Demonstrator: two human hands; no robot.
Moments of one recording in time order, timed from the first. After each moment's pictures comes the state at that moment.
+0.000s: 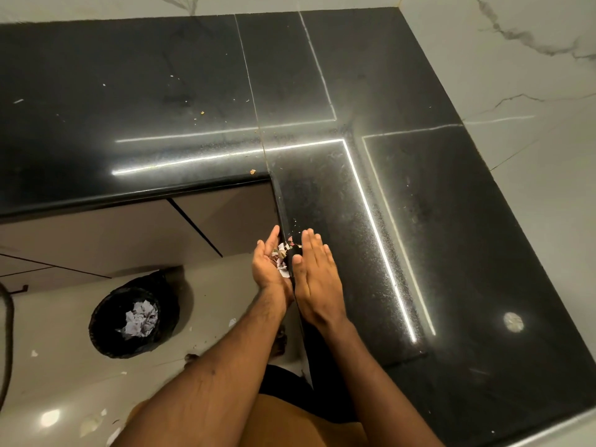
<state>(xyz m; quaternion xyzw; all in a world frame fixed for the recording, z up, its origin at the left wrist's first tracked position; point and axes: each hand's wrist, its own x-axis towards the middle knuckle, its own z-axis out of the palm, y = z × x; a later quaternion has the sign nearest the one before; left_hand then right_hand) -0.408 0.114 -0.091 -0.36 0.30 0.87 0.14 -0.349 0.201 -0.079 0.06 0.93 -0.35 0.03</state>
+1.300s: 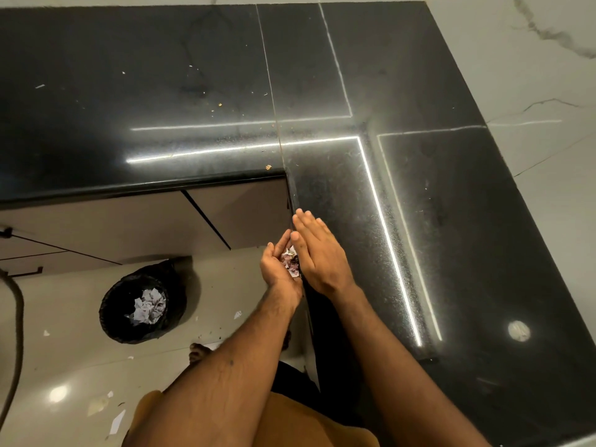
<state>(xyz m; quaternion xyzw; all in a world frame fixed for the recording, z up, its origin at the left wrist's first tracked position) -0.411 0.110 -0.097 -0.41 0.23 0.87 0.14 -0.408 0.208 -0.086 -0.07 0.95 -0.31 0.03</state>
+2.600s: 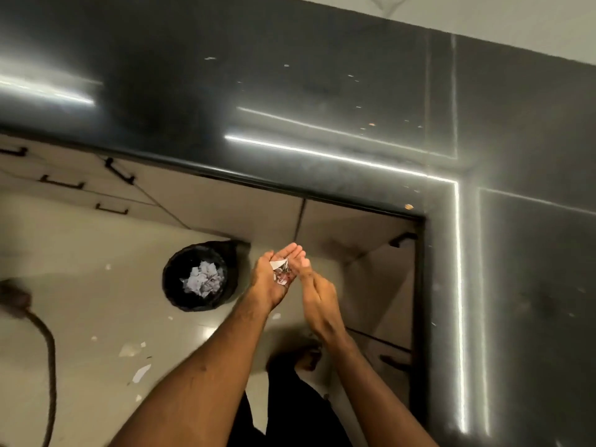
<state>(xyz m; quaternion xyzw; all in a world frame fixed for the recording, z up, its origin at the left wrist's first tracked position) -0.457 -0.138 -0.167 -0.49 0.19 0.84 0.13 -0.411 -0.010 -0.109 0.06 0.79 -0.56 0.22</state>
